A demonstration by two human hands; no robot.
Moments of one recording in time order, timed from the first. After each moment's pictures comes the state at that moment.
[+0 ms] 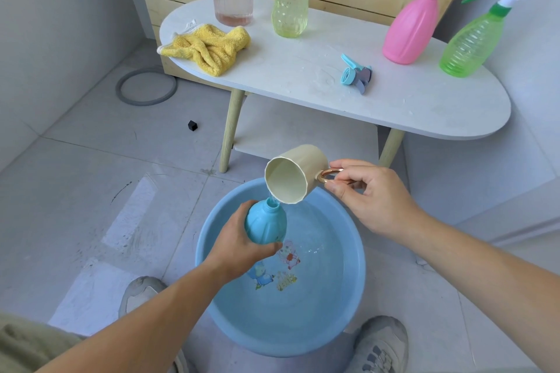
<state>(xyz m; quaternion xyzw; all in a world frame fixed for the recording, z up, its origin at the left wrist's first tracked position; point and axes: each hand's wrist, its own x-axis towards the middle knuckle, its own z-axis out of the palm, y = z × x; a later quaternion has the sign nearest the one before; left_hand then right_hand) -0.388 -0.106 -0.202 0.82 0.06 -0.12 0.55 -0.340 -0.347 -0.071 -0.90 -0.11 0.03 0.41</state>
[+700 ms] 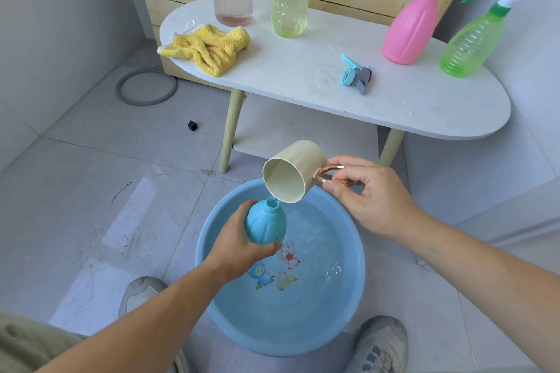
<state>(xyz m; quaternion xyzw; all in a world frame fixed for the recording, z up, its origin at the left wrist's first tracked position) -0.389 -0.107 -0.200 0.83 0.06 -0.12 0.54 -0.340 -0.347 -0.068 -0.91 -0.16 0.00 0.39</state>
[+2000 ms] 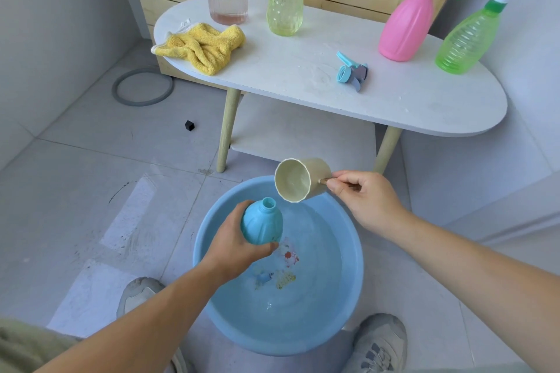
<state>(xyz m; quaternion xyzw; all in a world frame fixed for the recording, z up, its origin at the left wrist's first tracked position) -0.391 -0.106 -0.199 0.83 0.06 -0.11 0.54 -0.330 -0.355 -0.102 -0.90 -0.03 0.06 0.42</state>
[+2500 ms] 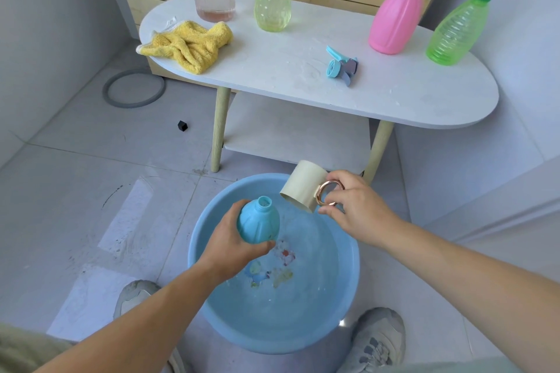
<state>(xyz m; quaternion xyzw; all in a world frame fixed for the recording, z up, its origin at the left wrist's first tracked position) -0.389 -0.111 -0.201 0.83 0.06 -0.12 0.54 -0.331 -0.377 -0.140 -0.96 -0.20 0.04 0.20</state>
